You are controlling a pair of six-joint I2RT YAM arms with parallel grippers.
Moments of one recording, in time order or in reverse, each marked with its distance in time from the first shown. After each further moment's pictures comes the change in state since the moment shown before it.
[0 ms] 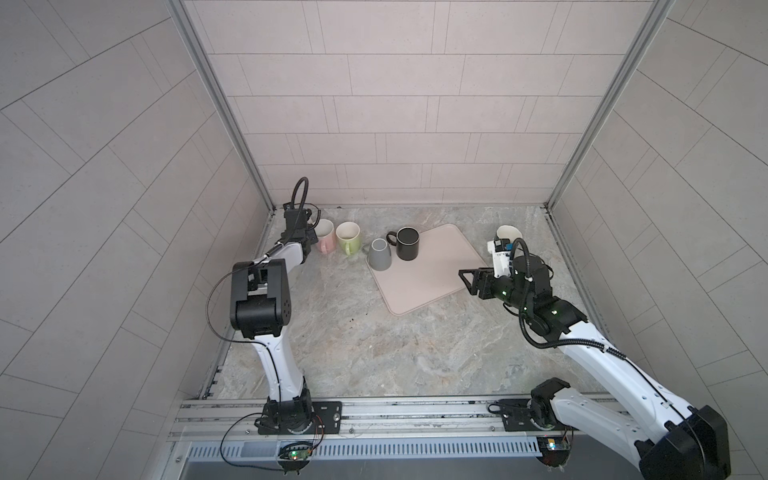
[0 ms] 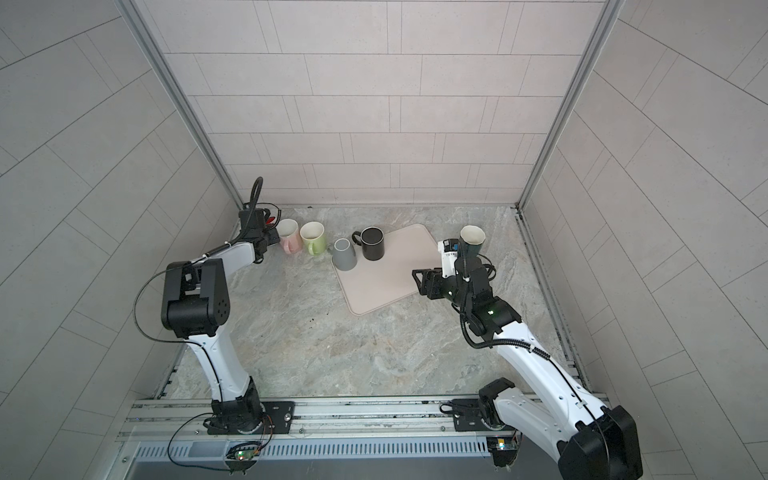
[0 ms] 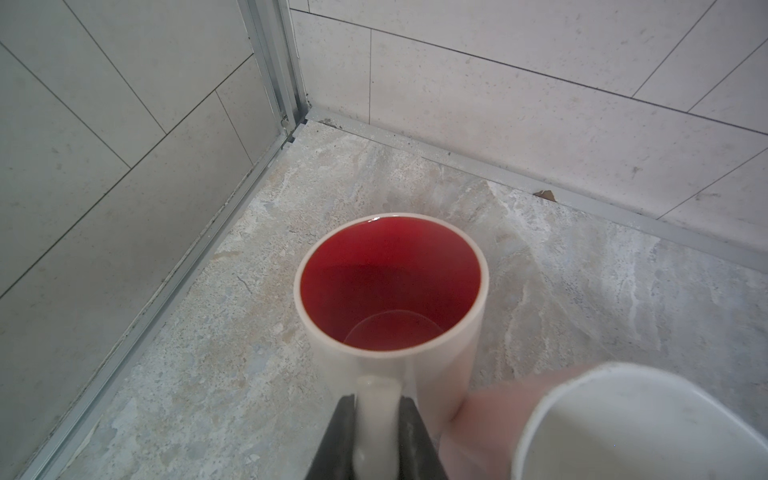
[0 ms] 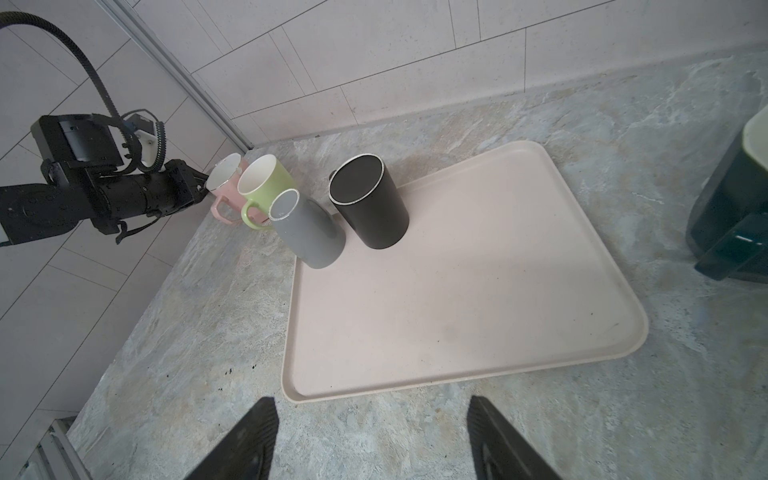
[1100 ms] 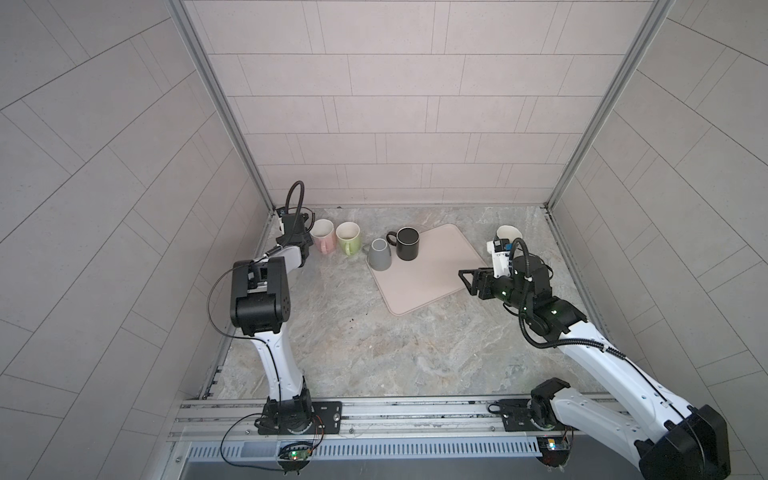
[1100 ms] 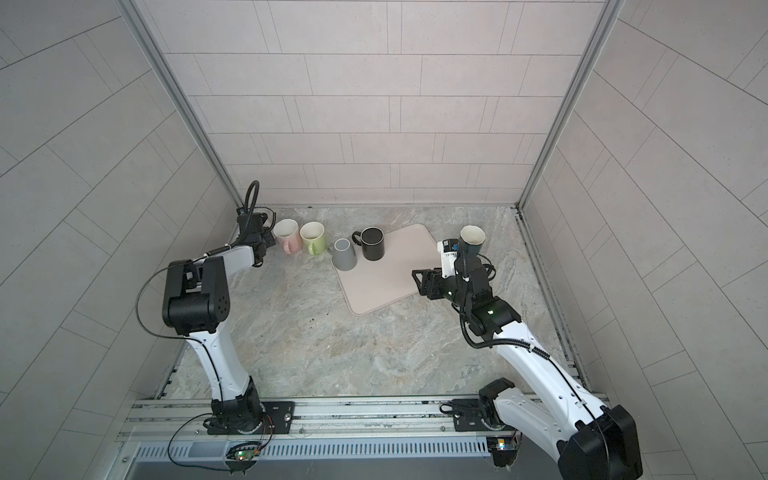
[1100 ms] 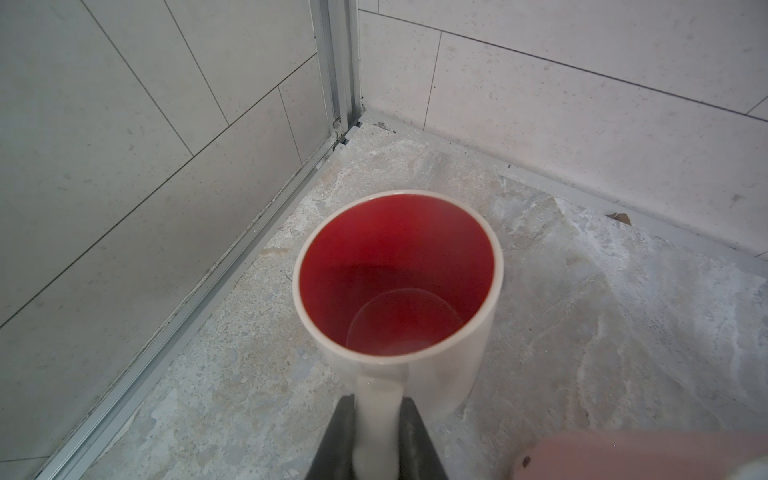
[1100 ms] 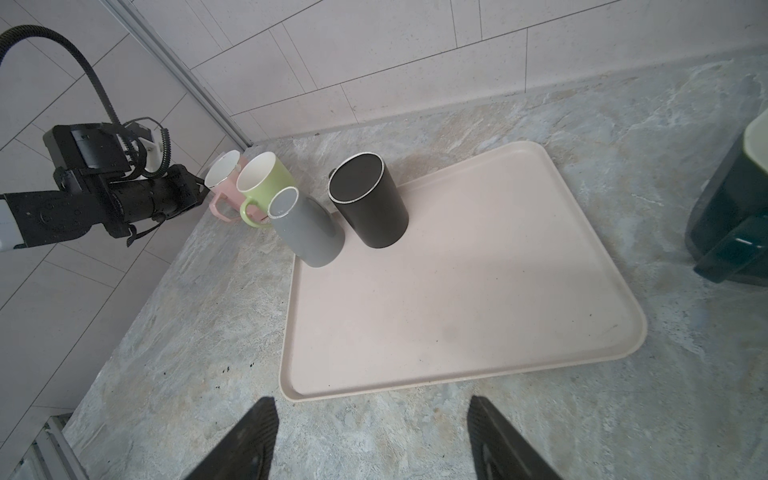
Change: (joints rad) left arm 0.038 0.037 -0.035 0.080 -0.089 -0.041; right arm 0.000 0.003 0.000 -0.001 -0.002 -0.012
